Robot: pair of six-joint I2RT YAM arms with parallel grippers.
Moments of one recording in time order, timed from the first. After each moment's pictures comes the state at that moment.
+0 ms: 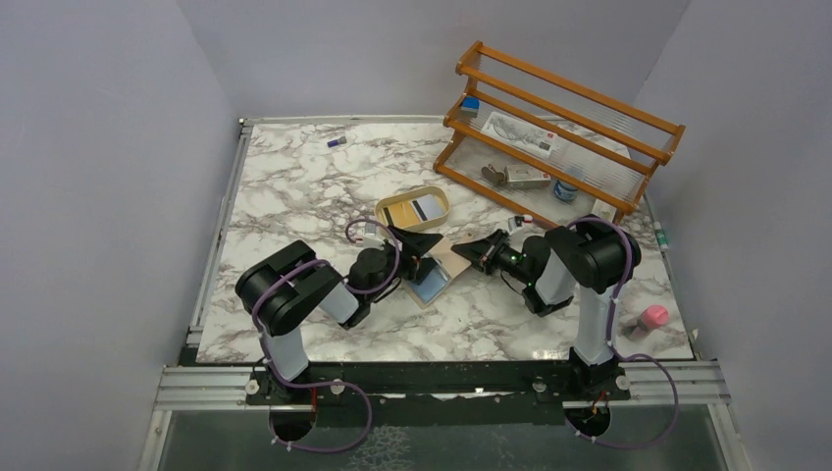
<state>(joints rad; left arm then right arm) -0.74 1.76 0.38 1.21 -0.02 -1.64 0.41 2.02 0.36 1.52 -0.49 1.37</state>
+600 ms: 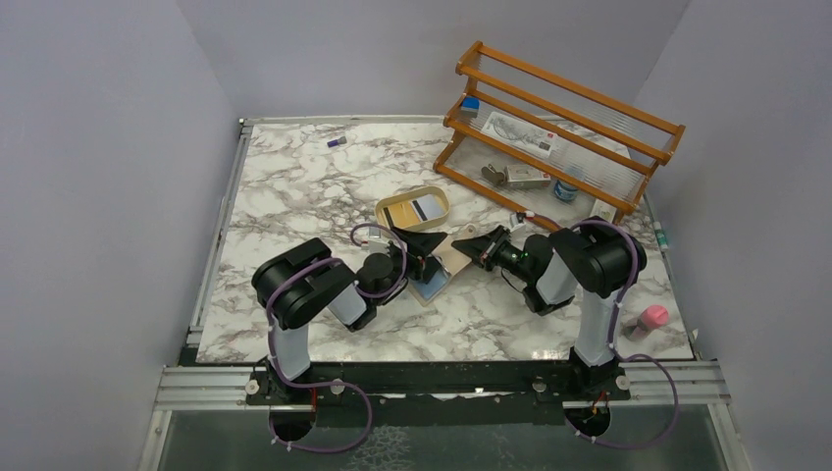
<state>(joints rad) -0.80 1.85 0.39 1.37 -0.12 -1.70 0.41 1.98 0.36 1.52 -0.48 1.35</state>
